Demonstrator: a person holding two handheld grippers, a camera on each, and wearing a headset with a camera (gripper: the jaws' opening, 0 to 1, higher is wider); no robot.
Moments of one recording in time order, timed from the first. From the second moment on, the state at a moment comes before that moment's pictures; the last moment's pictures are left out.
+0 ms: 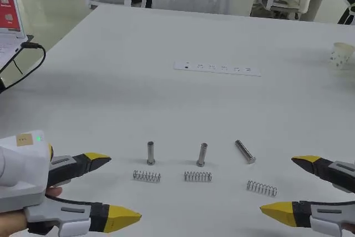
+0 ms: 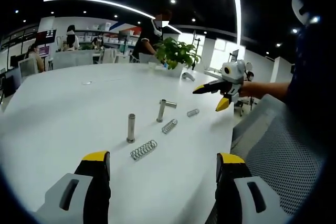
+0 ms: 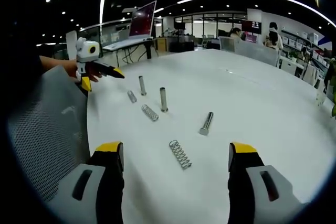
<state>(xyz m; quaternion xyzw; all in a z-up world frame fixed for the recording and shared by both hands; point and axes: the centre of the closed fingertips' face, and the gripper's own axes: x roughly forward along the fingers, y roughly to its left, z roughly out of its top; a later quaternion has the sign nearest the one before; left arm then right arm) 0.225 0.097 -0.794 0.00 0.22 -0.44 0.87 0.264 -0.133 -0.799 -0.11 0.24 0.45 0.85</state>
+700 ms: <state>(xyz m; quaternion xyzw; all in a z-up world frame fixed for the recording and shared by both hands) 0.225 0.097 -0.796 0.00 0.22 -0.44 0.87 0.264 -0.134 -0.801 -0.11 0.24 0.44 0.86</state>
